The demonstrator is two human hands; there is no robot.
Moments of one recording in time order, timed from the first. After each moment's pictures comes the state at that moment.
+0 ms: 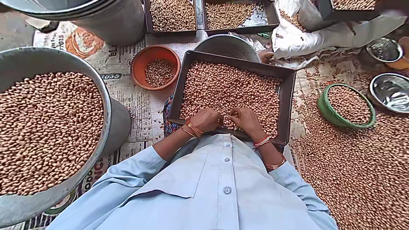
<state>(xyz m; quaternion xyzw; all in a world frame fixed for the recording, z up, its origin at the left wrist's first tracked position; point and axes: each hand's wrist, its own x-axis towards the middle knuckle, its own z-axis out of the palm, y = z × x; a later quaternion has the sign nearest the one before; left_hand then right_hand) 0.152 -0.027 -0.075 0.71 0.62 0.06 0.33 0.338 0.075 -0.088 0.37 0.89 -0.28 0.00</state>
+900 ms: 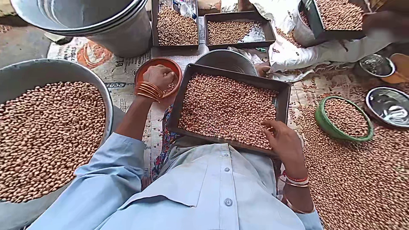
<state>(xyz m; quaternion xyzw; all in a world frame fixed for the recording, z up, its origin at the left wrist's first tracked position) -0.015 -0.001 -0.008 0.43 0.86 0.19 0.18 0.423 0.079 -0.008 0.47 0.86 -0.19 -0.08</state>
